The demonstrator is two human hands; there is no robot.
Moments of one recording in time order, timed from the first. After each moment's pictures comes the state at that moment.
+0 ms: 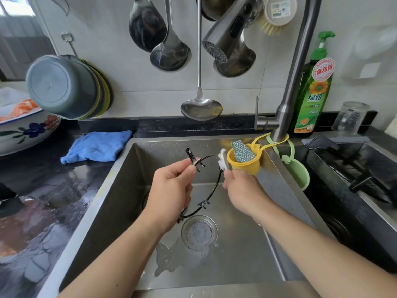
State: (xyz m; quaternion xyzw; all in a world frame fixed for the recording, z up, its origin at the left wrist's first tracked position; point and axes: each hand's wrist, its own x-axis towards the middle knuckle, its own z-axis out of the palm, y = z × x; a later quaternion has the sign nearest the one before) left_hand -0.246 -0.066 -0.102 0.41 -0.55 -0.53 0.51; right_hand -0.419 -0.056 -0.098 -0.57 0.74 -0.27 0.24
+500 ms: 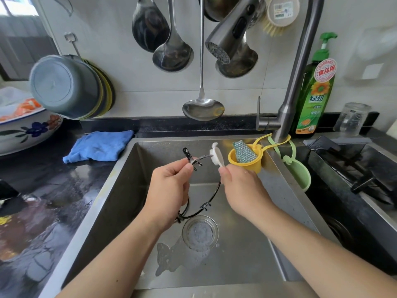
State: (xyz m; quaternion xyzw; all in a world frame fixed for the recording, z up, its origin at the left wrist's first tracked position) left_hand -0.241 -0.072 -0.103 0.41 -0.55 -0.51 0.51; right_hand -0.414 -0.051 -0.096 -0.64 0.70 -0.28 0.15
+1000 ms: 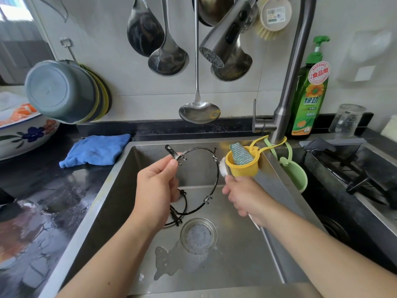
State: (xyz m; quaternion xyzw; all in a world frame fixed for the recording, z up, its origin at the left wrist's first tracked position) left_hand -0.237 -0.071 -0.091 0.39 -0.50 -0.53 0.57; right_hand -0.435 -0.070 -0.121 -0.42 0.71 -0.36 0.44
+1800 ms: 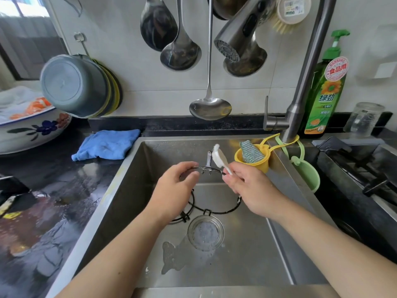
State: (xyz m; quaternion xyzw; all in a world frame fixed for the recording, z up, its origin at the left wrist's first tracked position) left_hand -0.227 -0.082 -0.109 0.54 -0.66 -0.34 0.40; right_hand -0.440 -0.066 -0.115 -0.70 0.53 -0.37 0.31
